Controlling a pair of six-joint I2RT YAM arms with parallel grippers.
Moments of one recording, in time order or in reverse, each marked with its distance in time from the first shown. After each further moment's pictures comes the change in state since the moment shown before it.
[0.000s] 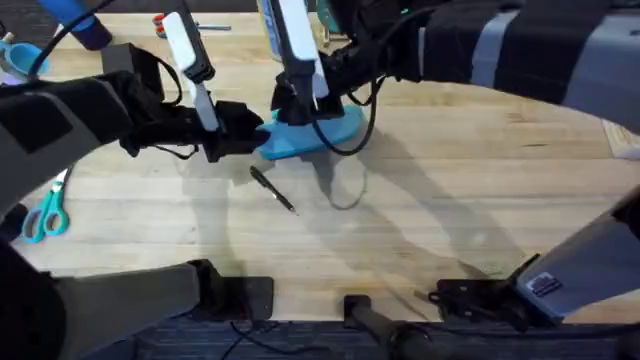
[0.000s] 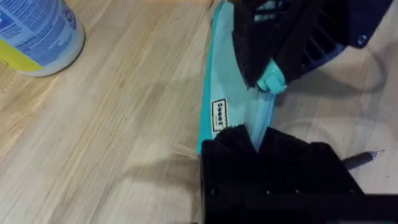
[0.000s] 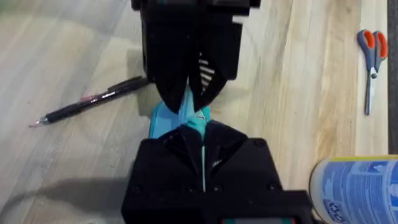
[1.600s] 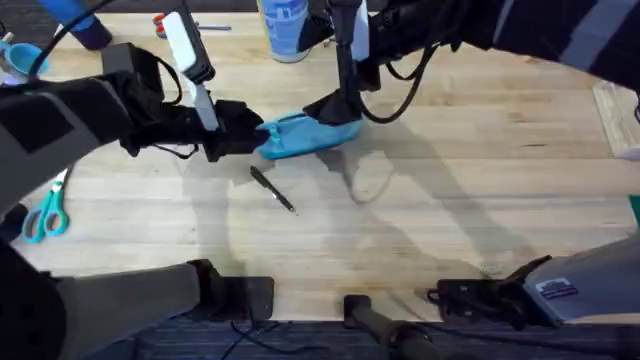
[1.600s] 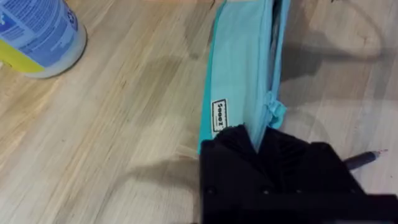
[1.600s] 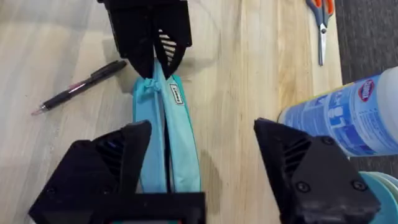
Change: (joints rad) left arm 0.002 0.000 0.000 0.005 0.000 0.003; right arm -0.119 -0.157 0.011 -0.126 0.038 0.088
